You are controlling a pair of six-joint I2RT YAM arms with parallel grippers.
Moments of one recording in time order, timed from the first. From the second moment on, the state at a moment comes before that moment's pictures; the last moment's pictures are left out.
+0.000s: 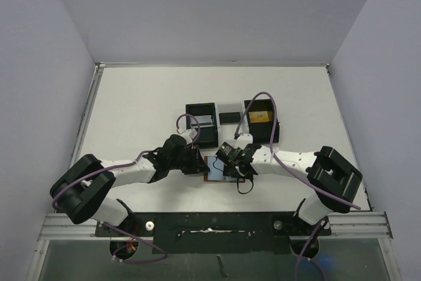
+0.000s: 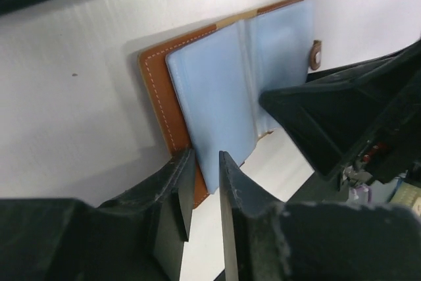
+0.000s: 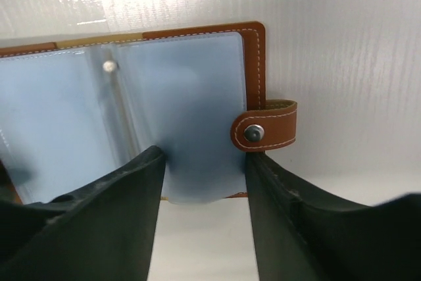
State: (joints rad) left arm -0.75 1.42 0.49 0.24 0.27 -0.83; right arm 0.97 1.56 0.85 -0.62 0.39 1.05
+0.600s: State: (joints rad) left arm -0.79 1.44 0.49 0.22 0.22 -0.85; right arm 0.97 1.54 0.85 -0.58 0.36 1.02
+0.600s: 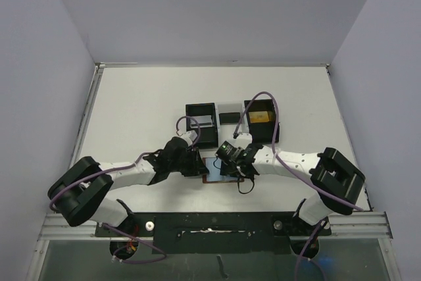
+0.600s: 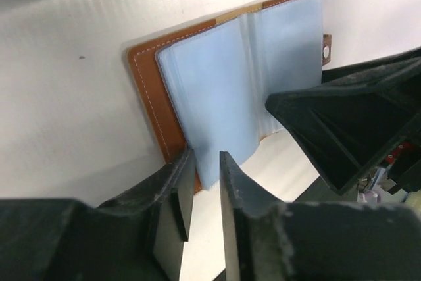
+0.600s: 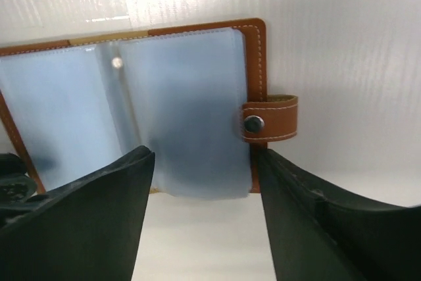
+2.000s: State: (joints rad) left arm -0.15 0.88 1.00 -0.58 -0.40 -0.50; right arm 0.24 1.00 1.13 -0.40 0.38 0.21
